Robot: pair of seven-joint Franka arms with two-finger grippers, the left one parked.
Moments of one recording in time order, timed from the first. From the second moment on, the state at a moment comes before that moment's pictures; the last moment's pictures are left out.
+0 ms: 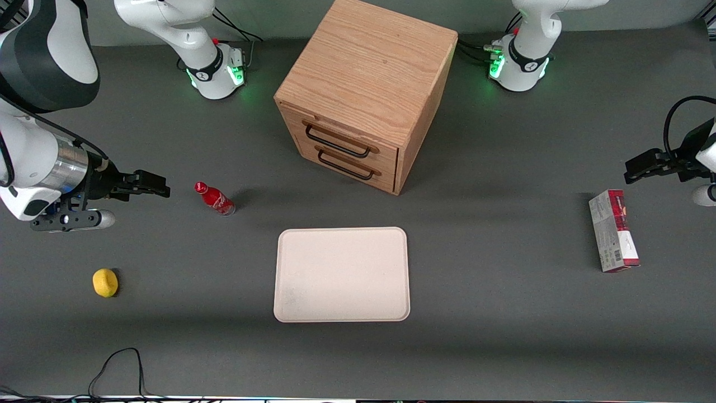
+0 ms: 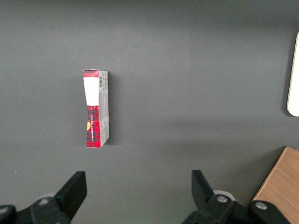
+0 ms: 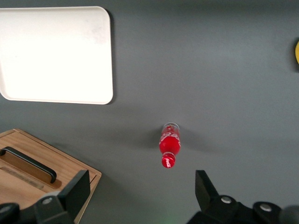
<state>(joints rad) 0.12 0.20 0.00 -1.48 0.13 1.57 0.08</state>
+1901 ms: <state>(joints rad) 0.42 0.25 0.04 -1.40 0.25 1.56 -0.03</state>
